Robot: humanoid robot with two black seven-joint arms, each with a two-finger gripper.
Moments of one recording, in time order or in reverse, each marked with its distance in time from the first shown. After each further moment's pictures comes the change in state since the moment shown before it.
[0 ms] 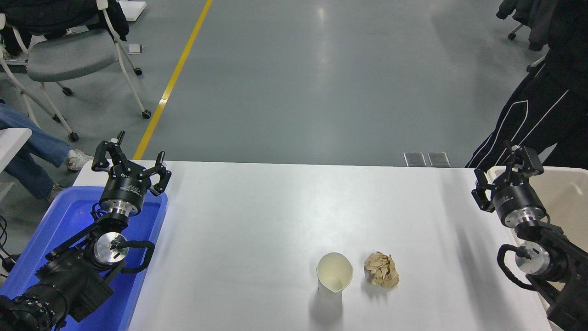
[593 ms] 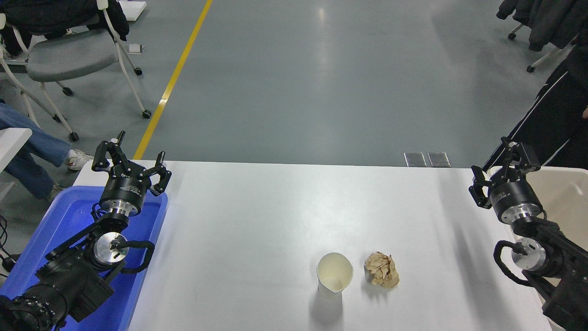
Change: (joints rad) left arm 0.000 0.000 0.000 0.000 0.000 0.000 0.000; right arm 0.012 0.014 0.000 -0.001 0.003 0.000 -0.005
